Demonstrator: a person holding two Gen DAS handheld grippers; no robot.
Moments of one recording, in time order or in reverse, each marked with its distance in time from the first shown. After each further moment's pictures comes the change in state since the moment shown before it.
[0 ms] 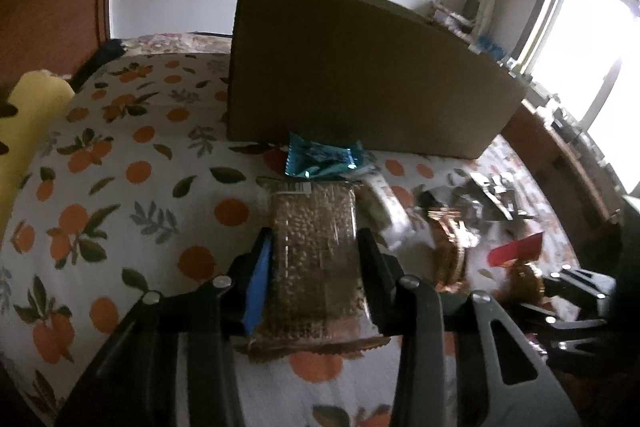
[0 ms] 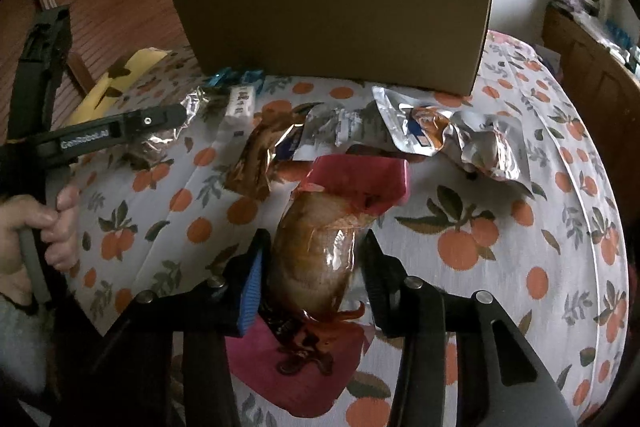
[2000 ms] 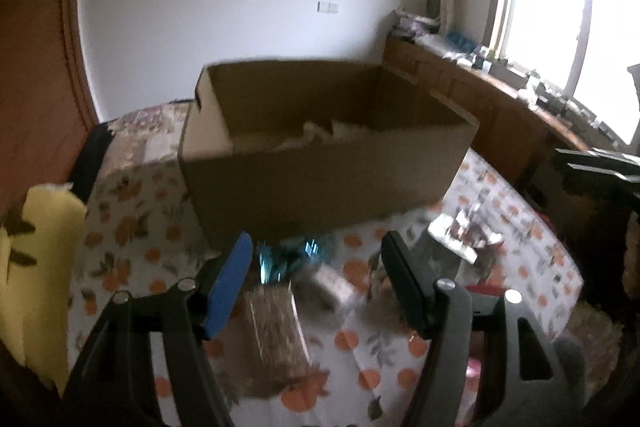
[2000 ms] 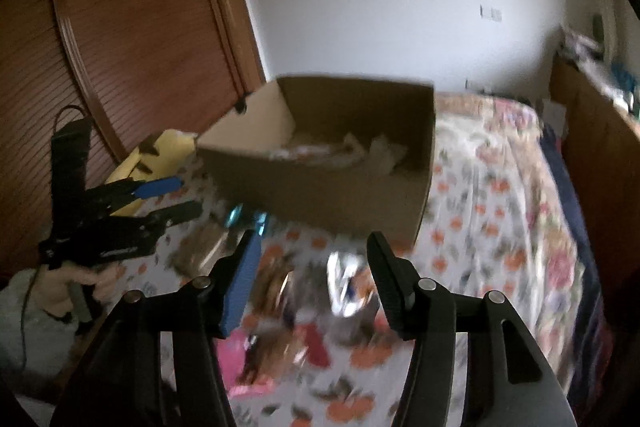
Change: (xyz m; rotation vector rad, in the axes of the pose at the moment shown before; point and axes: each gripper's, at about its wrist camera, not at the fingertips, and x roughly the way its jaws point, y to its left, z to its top) left arm -0.041 -0.055 0.052 0.230 -0.084 0.057; right arm -0.105 -0.034 0.078 -0.017 -0.161 0.063
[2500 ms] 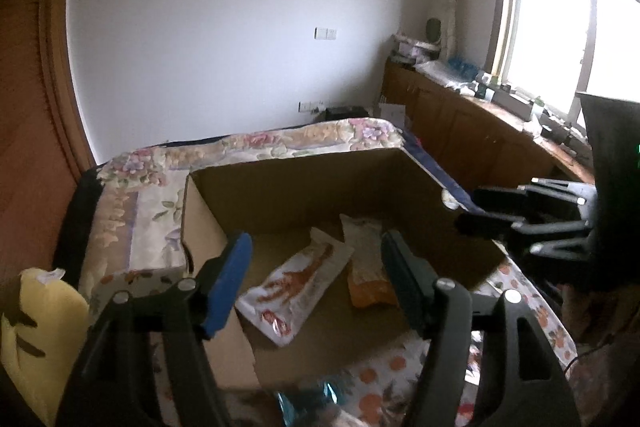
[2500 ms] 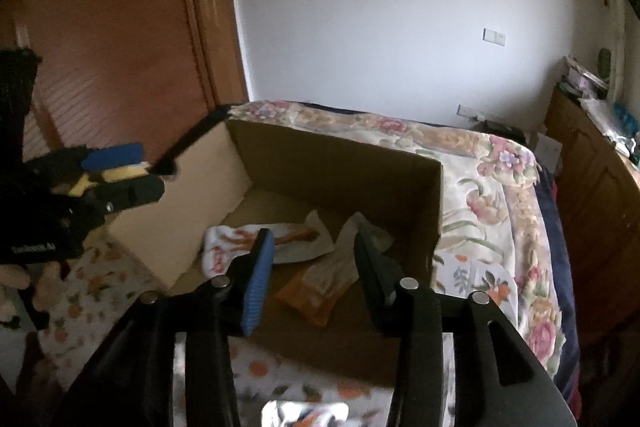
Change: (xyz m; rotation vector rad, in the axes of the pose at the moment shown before) left arm 0.032 0.018 0.142 0.008 -0.096 -0.023; right arm 0.082 -0.027 0.140 -0.093 -0.050 -0.058
